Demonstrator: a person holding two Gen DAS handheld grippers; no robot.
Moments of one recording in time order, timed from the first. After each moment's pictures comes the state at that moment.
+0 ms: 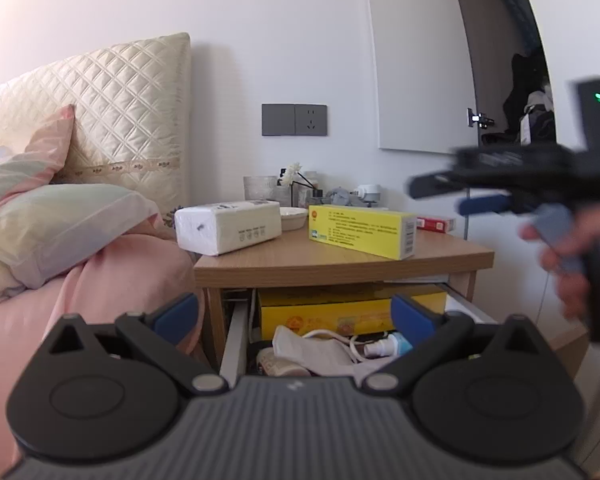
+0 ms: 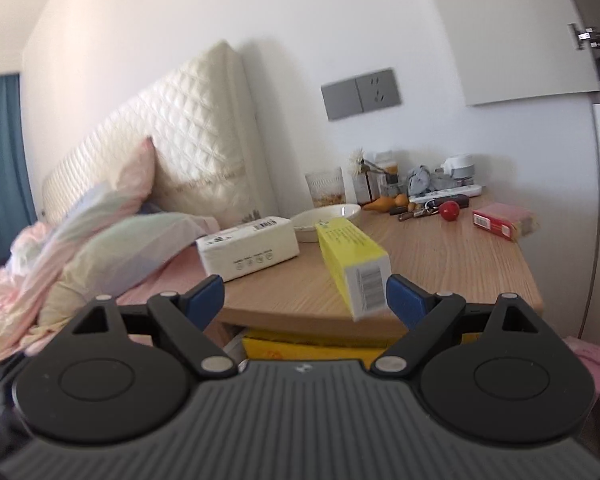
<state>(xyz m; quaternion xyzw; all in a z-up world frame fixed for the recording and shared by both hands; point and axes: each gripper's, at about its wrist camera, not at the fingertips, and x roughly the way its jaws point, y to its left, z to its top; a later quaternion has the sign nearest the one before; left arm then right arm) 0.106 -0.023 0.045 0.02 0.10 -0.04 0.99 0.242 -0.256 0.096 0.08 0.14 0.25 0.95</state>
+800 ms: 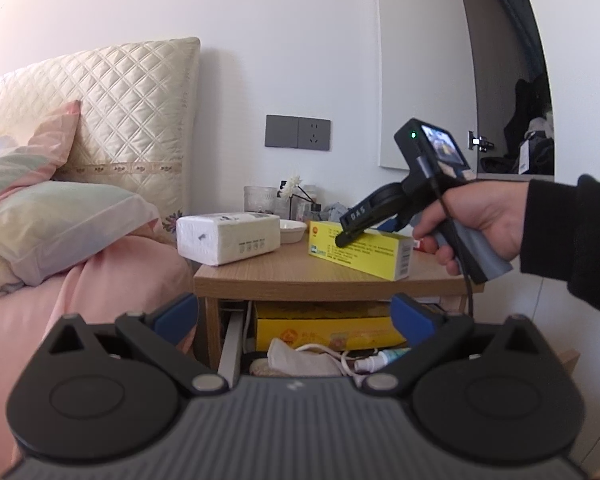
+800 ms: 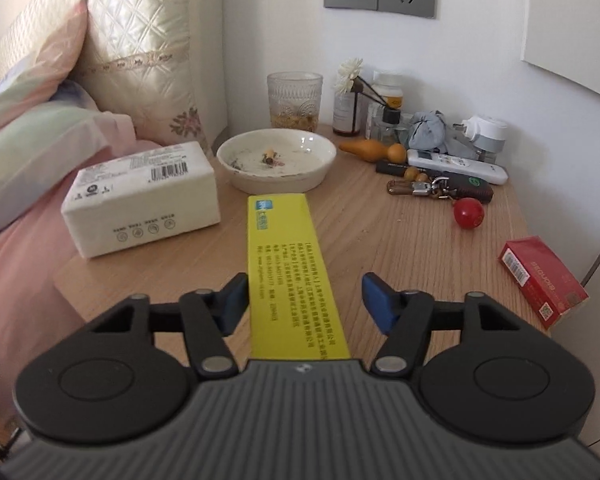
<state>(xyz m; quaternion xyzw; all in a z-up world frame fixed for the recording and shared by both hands) 0.097 -0.013 0.056 -0.01 0.09 -0.04 0.99 0.409 -0.189 0.101 -0.07 0.29 0.21 0.93</state>
